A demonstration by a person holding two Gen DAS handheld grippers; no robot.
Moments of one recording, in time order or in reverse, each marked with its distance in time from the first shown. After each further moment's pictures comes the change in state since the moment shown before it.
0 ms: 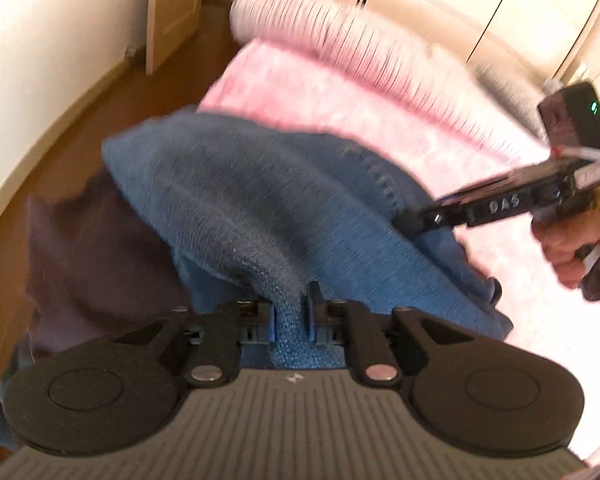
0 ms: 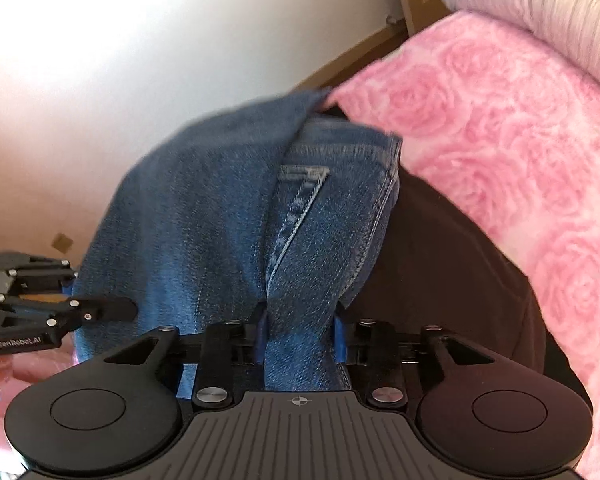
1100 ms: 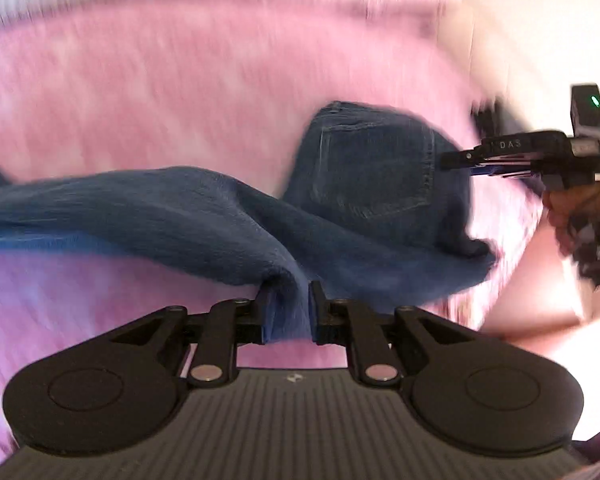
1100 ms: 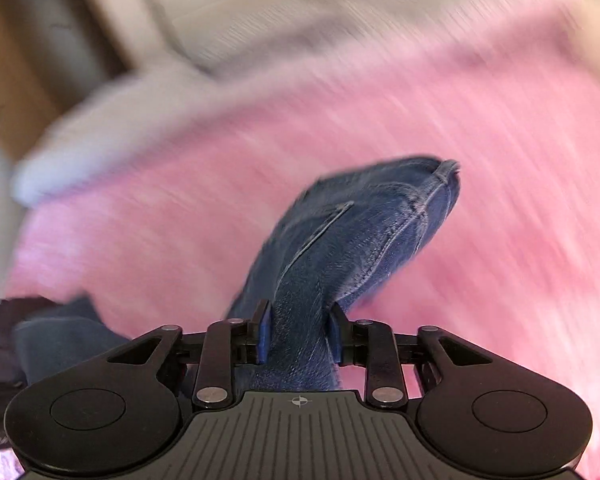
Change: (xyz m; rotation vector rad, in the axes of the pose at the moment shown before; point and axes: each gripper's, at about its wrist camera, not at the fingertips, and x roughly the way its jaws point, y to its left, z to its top) left arm 0.144 -0.564 -0.153 0.485 0.438 -0.434; right arm -0.438 -0.220 -0.519 0.923 -0.336 -0.644
